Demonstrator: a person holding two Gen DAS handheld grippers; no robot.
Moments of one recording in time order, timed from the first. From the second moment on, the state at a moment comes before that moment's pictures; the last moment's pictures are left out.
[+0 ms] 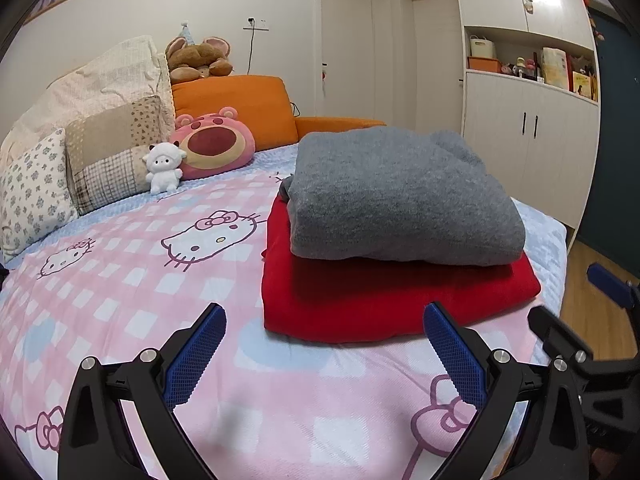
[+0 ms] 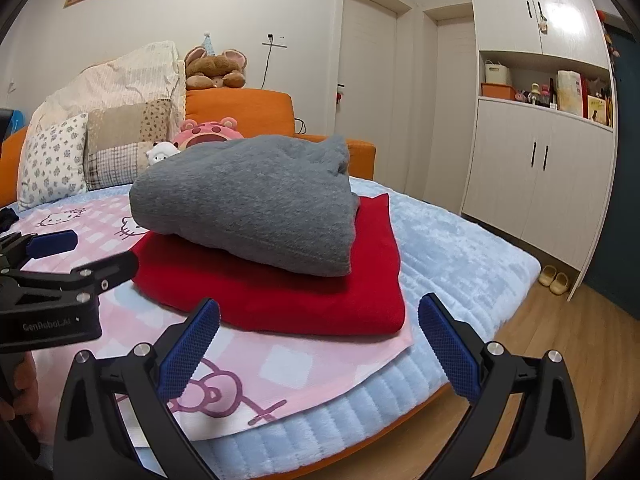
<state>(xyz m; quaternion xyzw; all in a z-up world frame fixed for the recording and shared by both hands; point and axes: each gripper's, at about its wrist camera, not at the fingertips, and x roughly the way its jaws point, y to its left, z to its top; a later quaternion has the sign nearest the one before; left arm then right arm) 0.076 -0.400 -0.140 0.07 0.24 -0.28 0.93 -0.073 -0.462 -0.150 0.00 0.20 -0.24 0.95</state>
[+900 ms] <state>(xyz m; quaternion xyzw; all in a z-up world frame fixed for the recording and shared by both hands) 0.060 -0.410 -0.134 0.09 0.21 -0.31 0.92 -0.079 -0.468 -0.137 0.00 0.18 -0.24 0.95</state>
